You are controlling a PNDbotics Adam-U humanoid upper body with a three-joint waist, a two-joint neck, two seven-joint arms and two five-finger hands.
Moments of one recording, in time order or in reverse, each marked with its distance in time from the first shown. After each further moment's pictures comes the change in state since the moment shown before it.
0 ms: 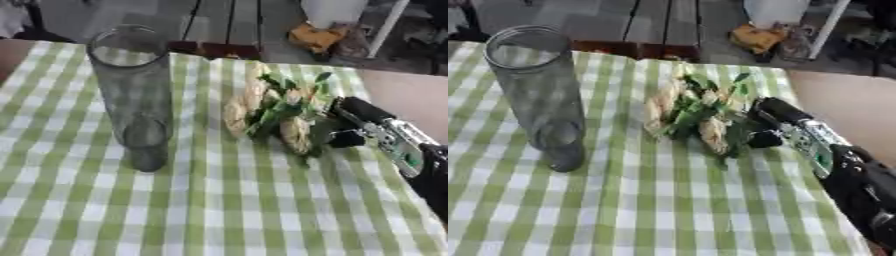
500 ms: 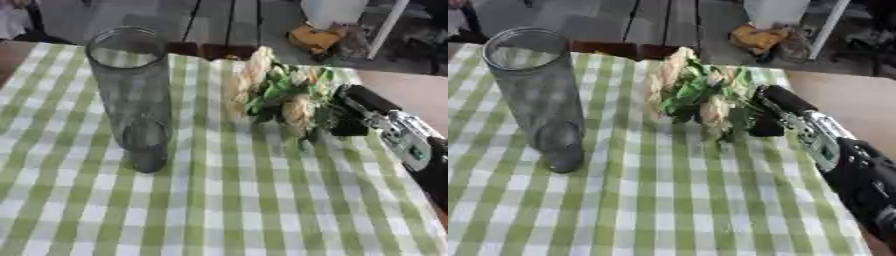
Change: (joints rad) left arm 0.000 0.000 0.000 0.000 0.000 0.002 -0.002; right arm -0.003 -0.018 -0.031 -0.049 -0.025 0.001 -0.089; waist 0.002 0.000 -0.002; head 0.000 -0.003
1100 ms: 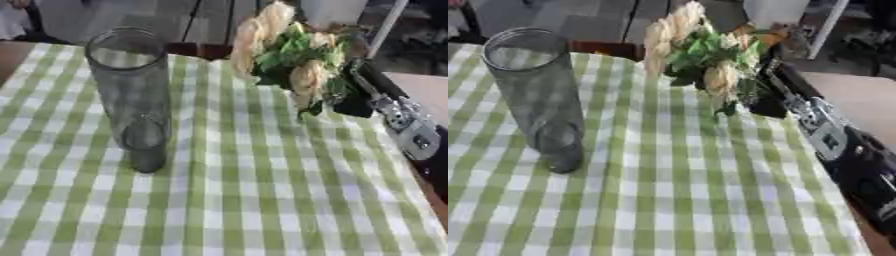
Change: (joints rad) left arm 0.000 0.000 0.000 0.000 0.000 0.001 -0.001; right arm -0.027 -0.003 -0.041 -0.136 -0.296 0.070 -0.001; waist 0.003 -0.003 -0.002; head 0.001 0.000
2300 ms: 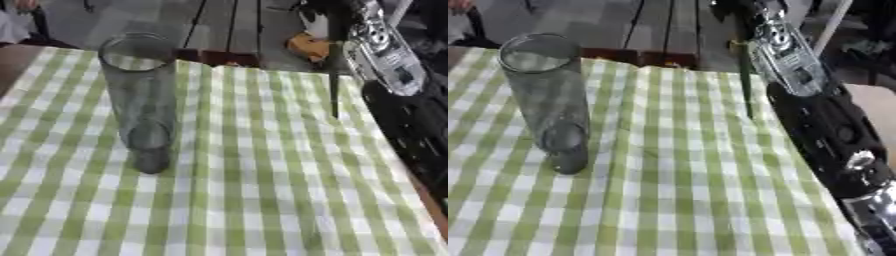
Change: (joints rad) left arm 0.004 0.000 0.000 0.000 0.000 0.005 -0.004; right arm -0.253 0.162 -0.014 -0.244 -0.674 0.352 -0.018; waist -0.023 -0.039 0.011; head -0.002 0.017
